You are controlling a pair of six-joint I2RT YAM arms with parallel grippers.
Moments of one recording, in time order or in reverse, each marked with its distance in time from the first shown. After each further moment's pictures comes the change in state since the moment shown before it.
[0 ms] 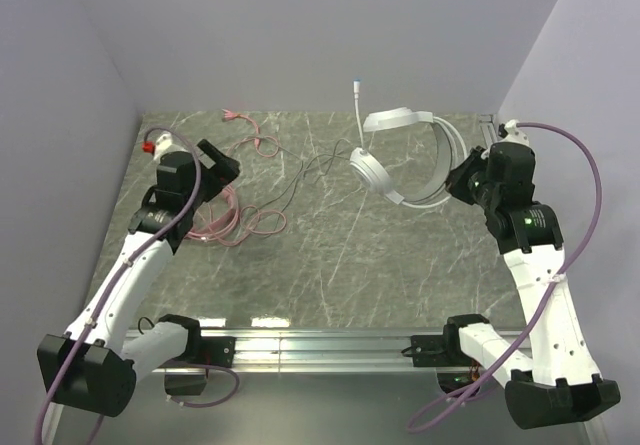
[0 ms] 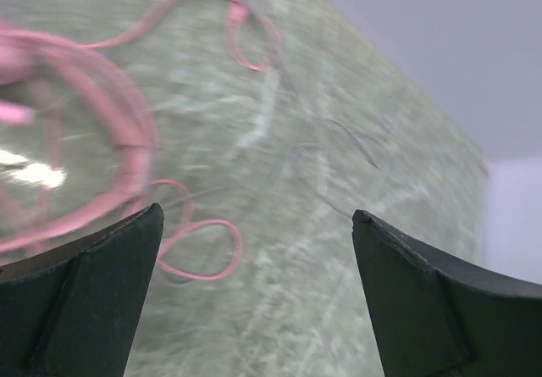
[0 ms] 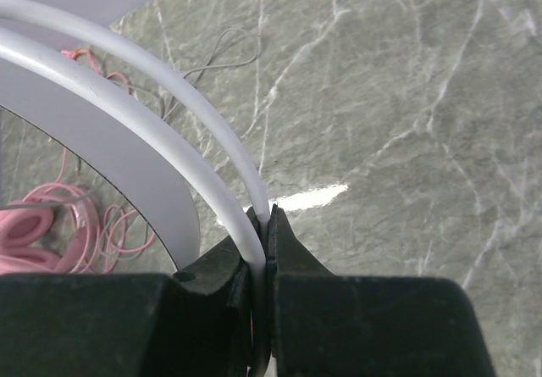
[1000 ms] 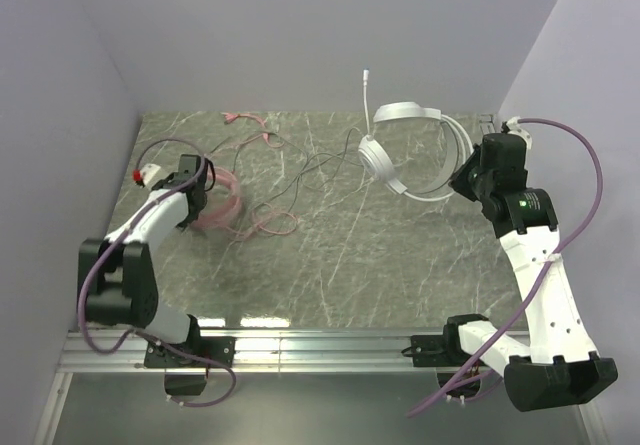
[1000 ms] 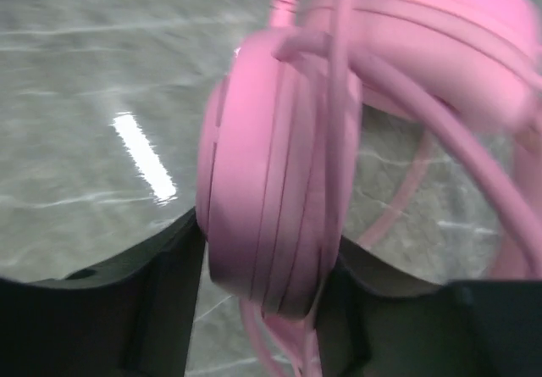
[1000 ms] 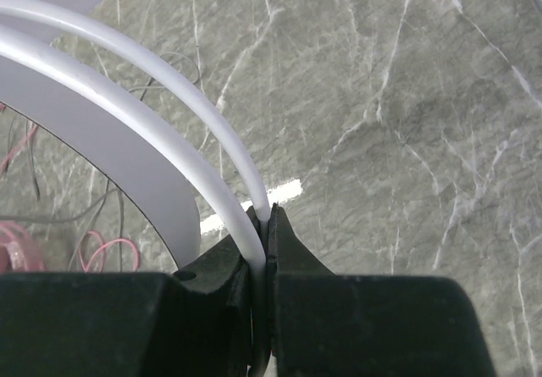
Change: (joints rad) left arm 0.114 0.484 0.055 -0.243 -0.433 -0.224; right arm 0.000 0.096 0.053 -0.069 0.137 0.047
